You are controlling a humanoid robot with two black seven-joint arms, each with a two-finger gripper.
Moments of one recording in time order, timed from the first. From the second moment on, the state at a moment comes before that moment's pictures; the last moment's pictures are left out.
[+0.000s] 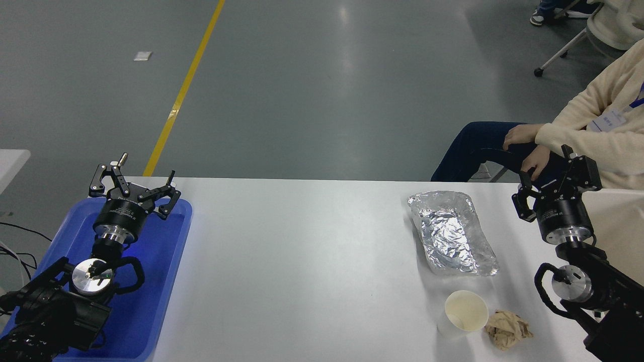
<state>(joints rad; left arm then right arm) -0.56 0.25 -1.03 -0.40 -0.30 -0.70 -0.12 0.41 -0.42 0.83 0.78 -0.13 0.13 0.62</state>
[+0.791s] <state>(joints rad) -0.56 0.25 -1.02 -0.40 -0.29 -0.70 -0.12 0.40 -0.42 0.80 0.78 -0.13 0.13 0.61</state>
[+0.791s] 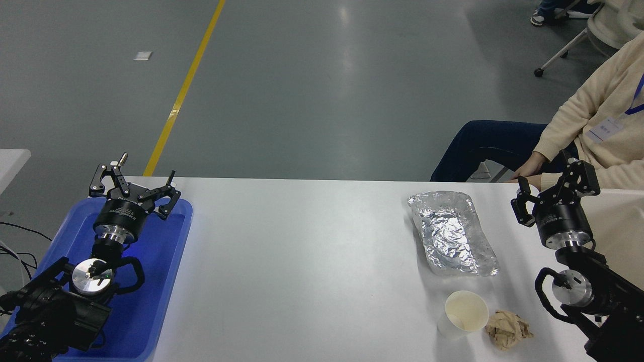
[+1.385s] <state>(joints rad) -0.56 0.25 -1.02 -0.40 -0.29 -0.70 -0.12 0.49 -0.54 0.52 0.84 -0.12 0.12 0.61</state>
